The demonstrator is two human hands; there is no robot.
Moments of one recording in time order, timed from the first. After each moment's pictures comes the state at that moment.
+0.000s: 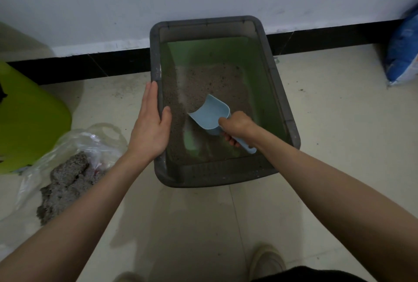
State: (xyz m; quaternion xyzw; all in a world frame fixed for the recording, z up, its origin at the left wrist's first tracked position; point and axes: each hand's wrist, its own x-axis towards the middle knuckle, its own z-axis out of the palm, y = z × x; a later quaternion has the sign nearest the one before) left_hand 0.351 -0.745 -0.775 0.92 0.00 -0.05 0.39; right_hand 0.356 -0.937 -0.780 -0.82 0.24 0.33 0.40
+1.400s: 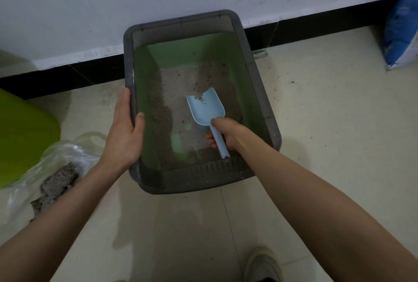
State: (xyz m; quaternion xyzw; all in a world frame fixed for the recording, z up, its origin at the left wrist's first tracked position) left_hand 0.351 -0.747 -0.773 0.92 0.01 -0.05 0.38; right_hand 0.361 -0.954 -0.820 -0.60 0.37 0.35 0.62
